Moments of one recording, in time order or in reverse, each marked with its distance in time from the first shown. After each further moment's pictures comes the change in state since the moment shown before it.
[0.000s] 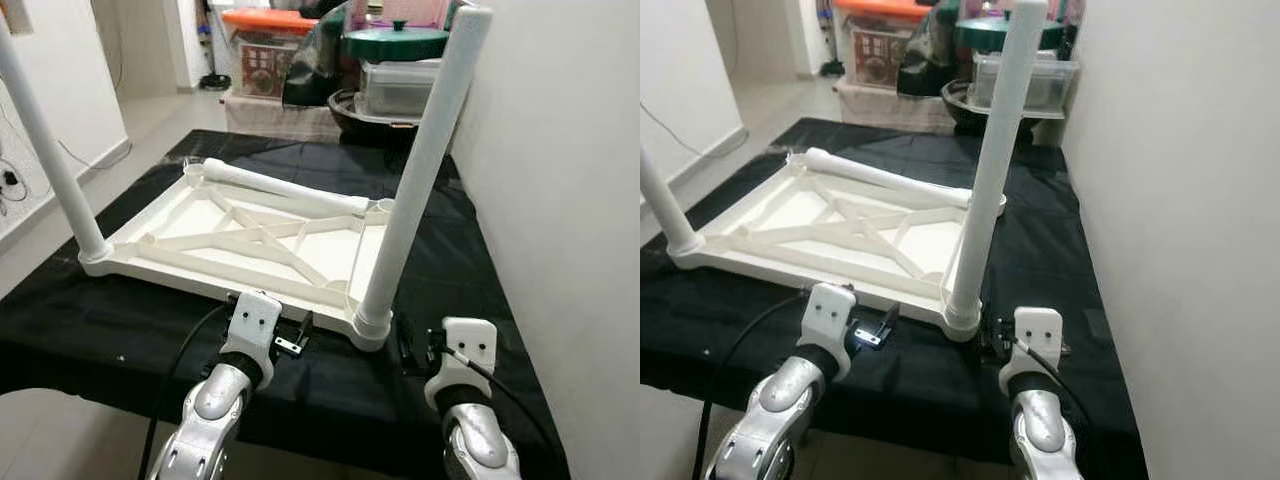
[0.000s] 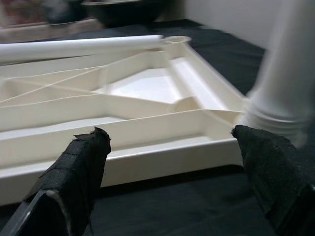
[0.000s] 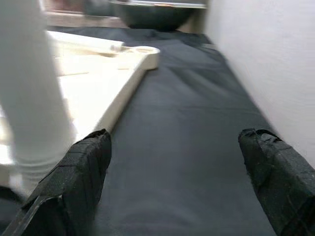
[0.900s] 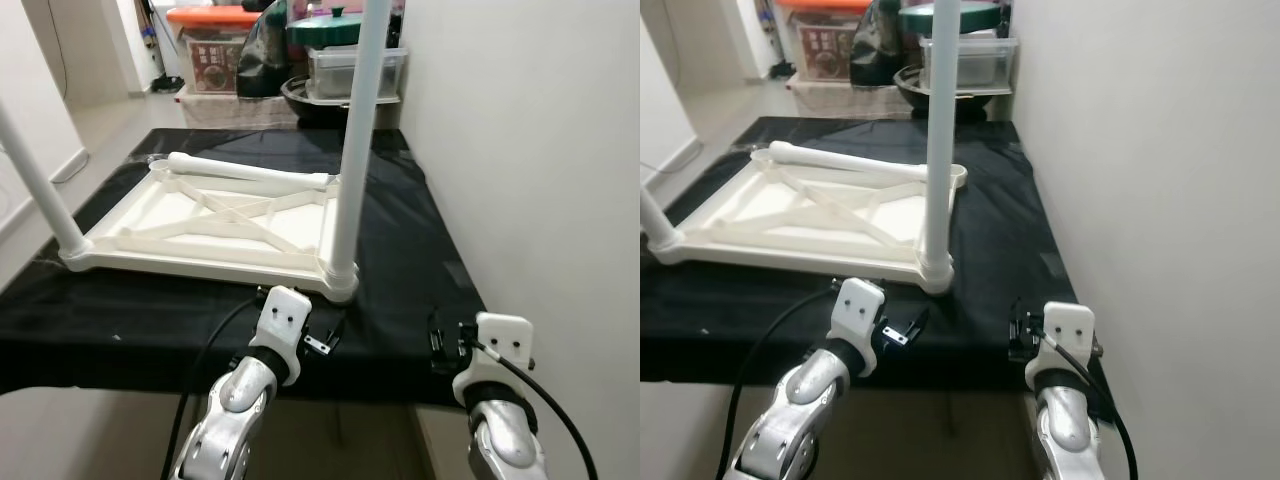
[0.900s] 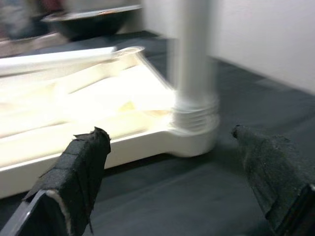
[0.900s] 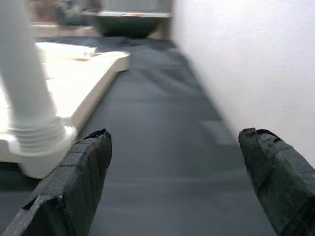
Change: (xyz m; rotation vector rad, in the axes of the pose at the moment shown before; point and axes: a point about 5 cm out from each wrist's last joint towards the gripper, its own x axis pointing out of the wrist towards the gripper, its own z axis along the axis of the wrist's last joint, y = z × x) left arm -0.001 -0.004 0.000 0.014 0.000 -0.034; right arm -0.007 0.001 -0.001 0.022 -0.001 -0.011
